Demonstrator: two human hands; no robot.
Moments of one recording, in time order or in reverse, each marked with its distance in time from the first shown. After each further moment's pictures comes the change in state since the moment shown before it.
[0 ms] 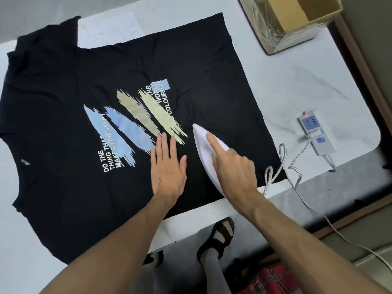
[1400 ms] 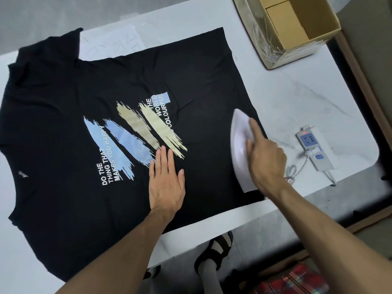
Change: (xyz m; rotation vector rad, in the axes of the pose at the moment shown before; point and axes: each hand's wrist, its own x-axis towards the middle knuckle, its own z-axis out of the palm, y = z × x) left_hand -0.001 -0.005 0.002 0.023 -0.012 0.002; right_hand 0.059 0.059 -0.030 0.147 0.077 0.286
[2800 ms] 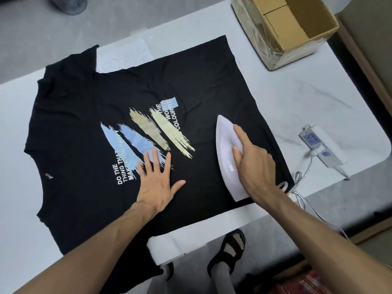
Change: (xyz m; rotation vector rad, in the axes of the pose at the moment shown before) left_hand 0.006 -0.059 -0.021 0.227 -0.207 0.153; right_hand -0.041 -0.028 -0.010 0.143 -0.074 -0.100
